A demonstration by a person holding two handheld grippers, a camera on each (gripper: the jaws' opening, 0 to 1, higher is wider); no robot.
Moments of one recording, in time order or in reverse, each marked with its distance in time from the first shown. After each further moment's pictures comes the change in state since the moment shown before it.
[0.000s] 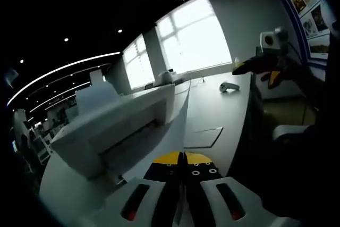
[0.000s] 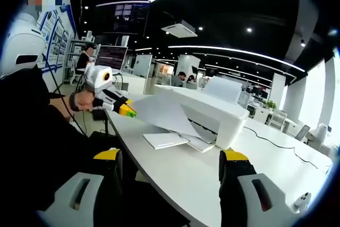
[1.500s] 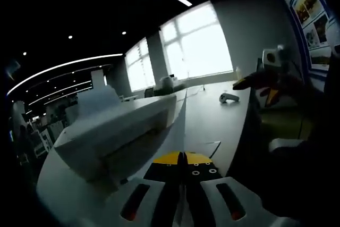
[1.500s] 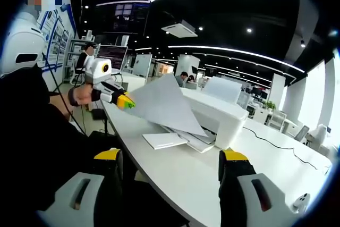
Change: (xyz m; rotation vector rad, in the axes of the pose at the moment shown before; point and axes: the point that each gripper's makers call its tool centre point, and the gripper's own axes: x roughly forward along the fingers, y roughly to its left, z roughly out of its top) left arm -0.013 0.011 0.024 -0.057 -0.050 -0.008; right arm -0.001 -0.002 0.001 -0.004 0.002 -0.003
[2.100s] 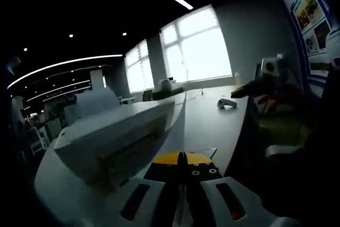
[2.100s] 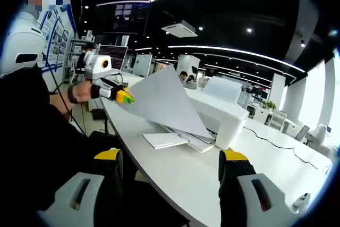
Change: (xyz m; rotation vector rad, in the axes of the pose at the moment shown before) left arm -0.004 -0.001 0.011 -0.027 -0.023 -0.014; right arm -0.001 0.001 -0.001 0.001 -0.001 0.001
